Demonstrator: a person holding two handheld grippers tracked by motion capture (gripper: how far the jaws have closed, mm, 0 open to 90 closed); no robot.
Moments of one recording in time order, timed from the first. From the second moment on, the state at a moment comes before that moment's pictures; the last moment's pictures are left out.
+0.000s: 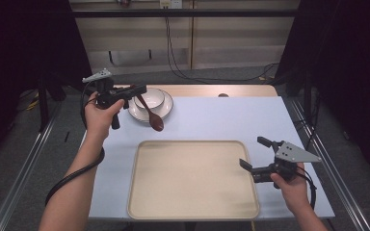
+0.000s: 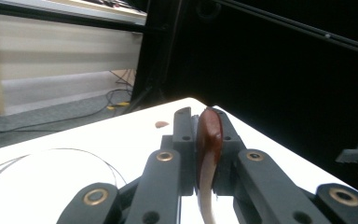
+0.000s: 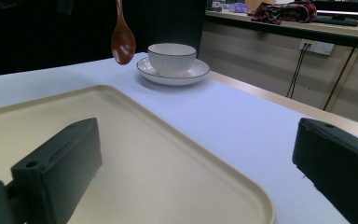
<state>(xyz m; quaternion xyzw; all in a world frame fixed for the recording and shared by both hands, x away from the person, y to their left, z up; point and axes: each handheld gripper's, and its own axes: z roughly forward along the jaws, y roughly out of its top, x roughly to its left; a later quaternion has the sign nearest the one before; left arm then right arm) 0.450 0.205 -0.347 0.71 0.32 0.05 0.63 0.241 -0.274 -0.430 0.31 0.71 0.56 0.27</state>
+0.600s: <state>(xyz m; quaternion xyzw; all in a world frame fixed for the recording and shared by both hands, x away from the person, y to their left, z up) 0.426 0.188 -0.347 0.72 0.28 0.02 0.64 0.241 -0.273 -0.430 0.32 0.71 0.56 0.27</state>
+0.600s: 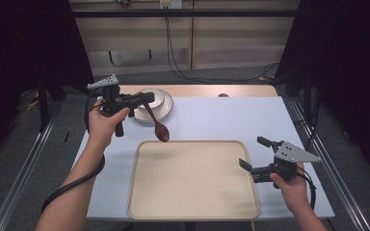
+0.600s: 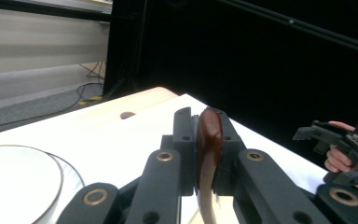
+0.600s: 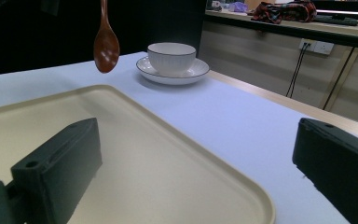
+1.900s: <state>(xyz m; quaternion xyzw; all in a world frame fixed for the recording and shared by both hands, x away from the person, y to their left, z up) 0.388 0.173 -0.370 0.74 0.24 -0.04 0.62 0.241 -0.271 -0.431 0.31 0.72 0.56 0.26</state>
